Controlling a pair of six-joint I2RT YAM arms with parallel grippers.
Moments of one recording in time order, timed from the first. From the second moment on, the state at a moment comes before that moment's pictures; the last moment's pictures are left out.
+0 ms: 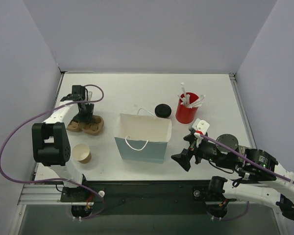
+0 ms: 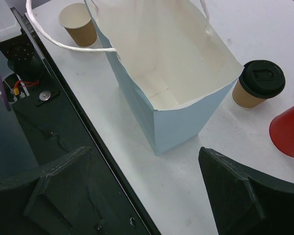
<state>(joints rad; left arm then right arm) 0.00 1.71 1.21 -0.66 -0.18 0.09 1.14 0.65 1.04 -0.77 0.16 0.09</state>
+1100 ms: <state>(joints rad) 0.02 1.71 1.30 -0.70 -0.12 -0.01 1.14 0.69 1.04 -0.77 0.17 0.08</state>
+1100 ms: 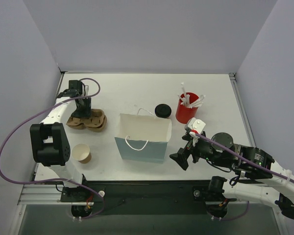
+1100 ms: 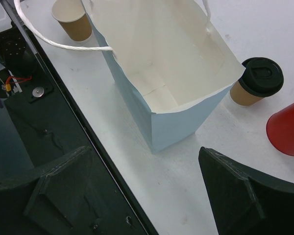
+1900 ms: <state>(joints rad) 0.03 1.59 1.48 -0.86 -0.02 -0.07 1.14 0.70 1.07 -0.79 0.22 0.14</state>
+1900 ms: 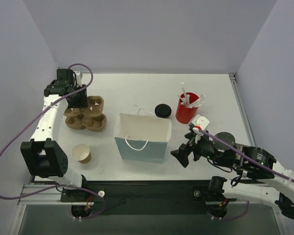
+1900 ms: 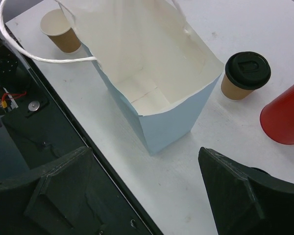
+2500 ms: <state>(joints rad) -0.30 1.28 1.77 -1.06 0.23 -0.31 1.14 0.64 1.07 -0.88 0.43 0.33</state>
